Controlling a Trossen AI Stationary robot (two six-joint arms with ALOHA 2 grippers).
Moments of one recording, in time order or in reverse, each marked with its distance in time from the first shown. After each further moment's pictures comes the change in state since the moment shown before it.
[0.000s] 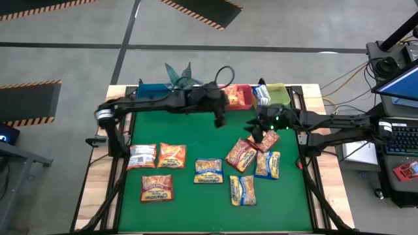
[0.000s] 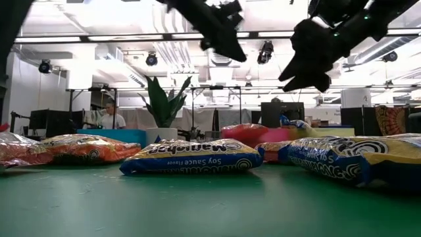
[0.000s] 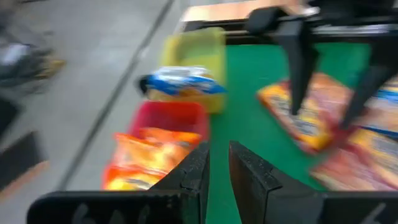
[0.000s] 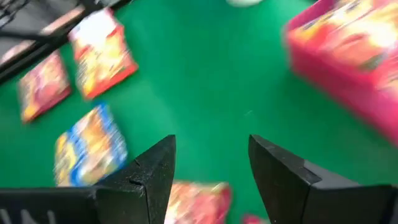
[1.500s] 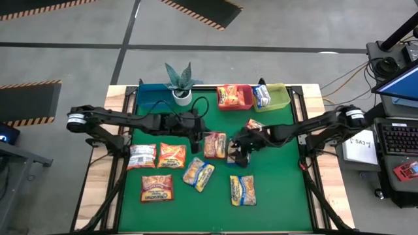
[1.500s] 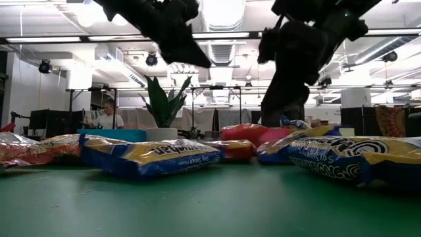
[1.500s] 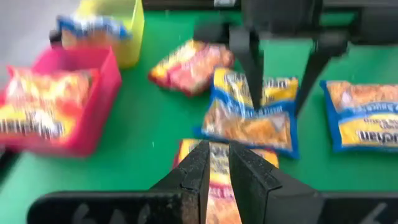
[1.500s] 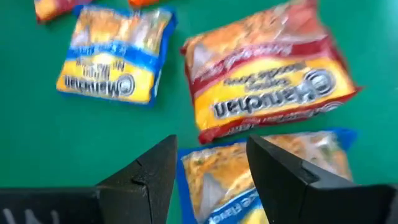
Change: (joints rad) left arm -0.167 -0.342 -0.590 0.231 0.063 -0.179; right arm 0.310 0.446 0.203 0.032 0.062 0.005
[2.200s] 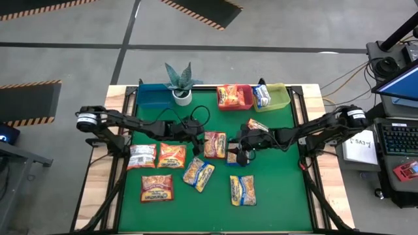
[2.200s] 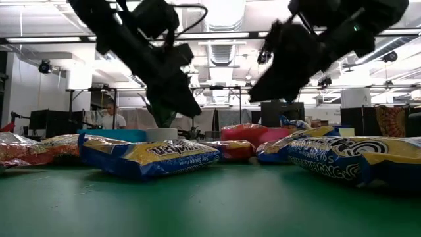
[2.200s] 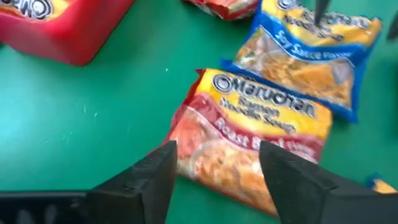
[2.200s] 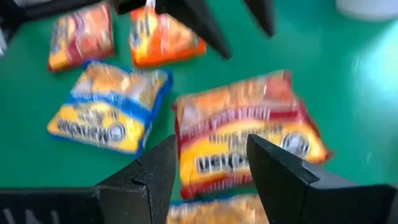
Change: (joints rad) left arm 0.019 0.117 -0.196 0.206 -0.073 -0.197; right arm -0.003 -0.017 -0.193 0.449 0.098 -0.126
